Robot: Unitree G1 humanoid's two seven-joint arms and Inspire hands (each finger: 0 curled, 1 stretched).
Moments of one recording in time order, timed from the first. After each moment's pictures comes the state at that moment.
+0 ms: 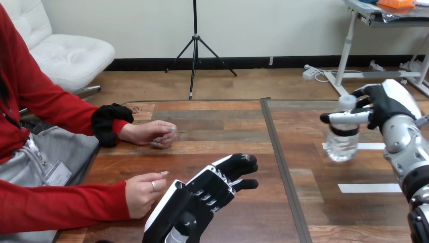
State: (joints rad) left arm 0.12 -0.05 -0.06 0.48 -0.50 -0.77 -1.02; right arm -0.92 -0.47 0.14 1.34 -0.42 -0.04 -0.13
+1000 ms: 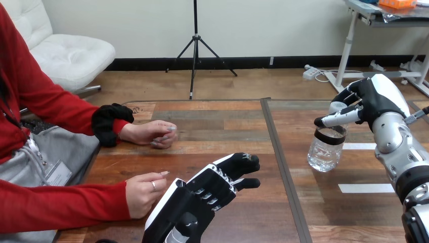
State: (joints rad) left arm 0.12 -0.05 -0.06 0.47 -0.51 -0.75 -1.04; right arm -0.92 -0.44 0.14 1.34 -0.41 -0.10 -0.15
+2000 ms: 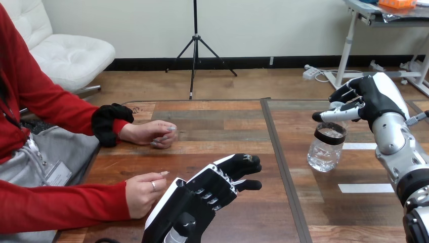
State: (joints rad) left arm 0.11 -0.05 -0.06 0.48 -0.53 -0.75 -1.07; right arm -0.90 -0.44 0.11 1.34 -0.35 -0.18 -0.15
